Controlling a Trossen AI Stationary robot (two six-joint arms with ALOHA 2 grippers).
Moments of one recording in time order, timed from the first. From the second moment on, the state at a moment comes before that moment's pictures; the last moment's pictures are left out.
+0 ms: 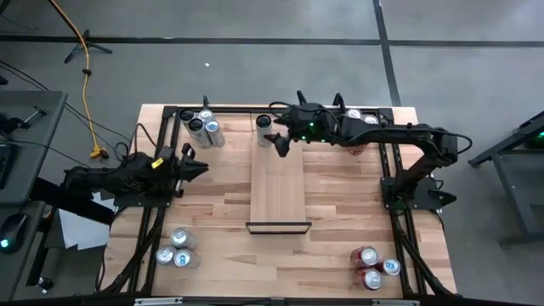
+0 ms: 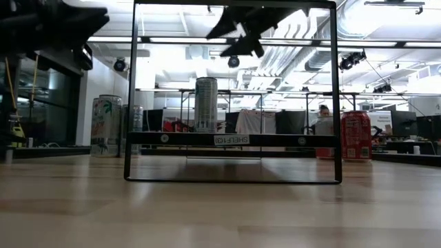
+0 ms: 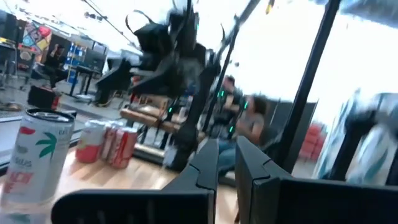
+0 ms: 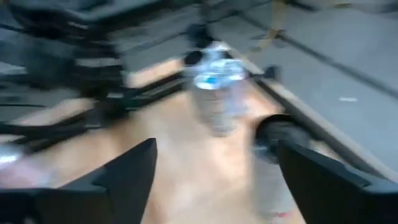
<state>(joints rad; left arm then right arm) 0.01 0.01 0.01 0.30 -0.05 -0.32 -0.23 1.60 1.29 -0.10 0.13 0.23</state>
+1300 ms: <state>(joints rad) 0.01 0.01 0.01 0.30 -0.12 -0.40 -0.20 1.87 1.31 0.14 0.59 0.32</state>
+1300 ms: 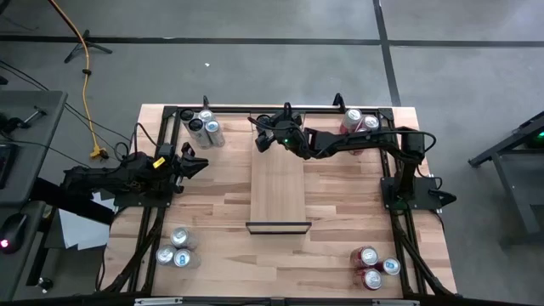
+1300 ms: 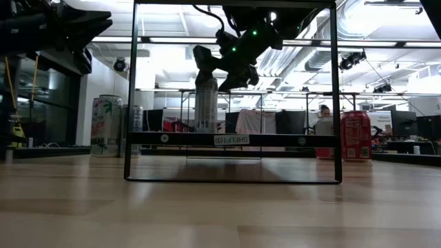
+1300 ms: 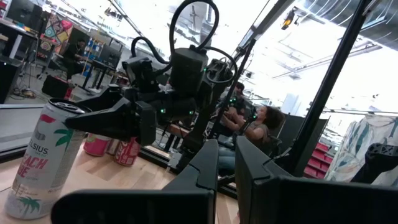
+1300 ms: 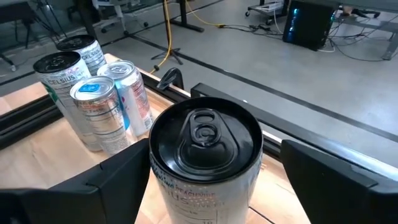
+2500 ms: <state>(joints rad) 0.01 0.01 0.01 0.30 -0.12 -0.40 -0.34 1.87 1.31 0.19 0.10 0.12</state>
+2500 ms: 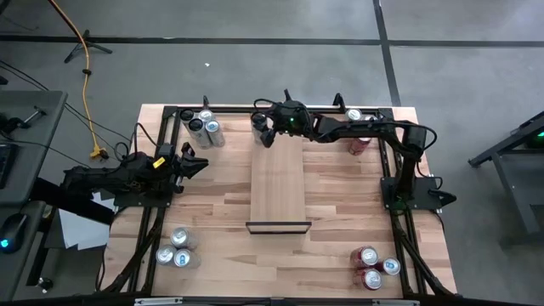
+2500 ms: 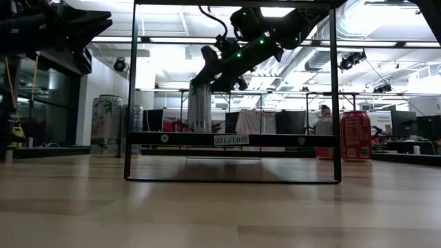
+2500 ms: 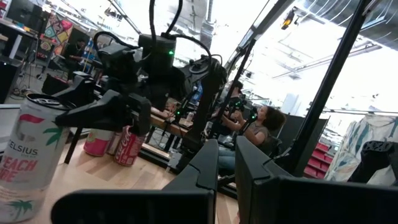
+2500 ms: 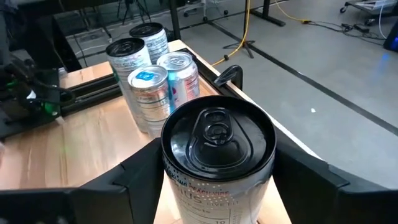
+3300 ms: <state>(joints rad) 0.01 0.01 0.01 0.28 -0.12 -0.40 -0.34 1.88 1.31 0.20 0.10 0.10</state>
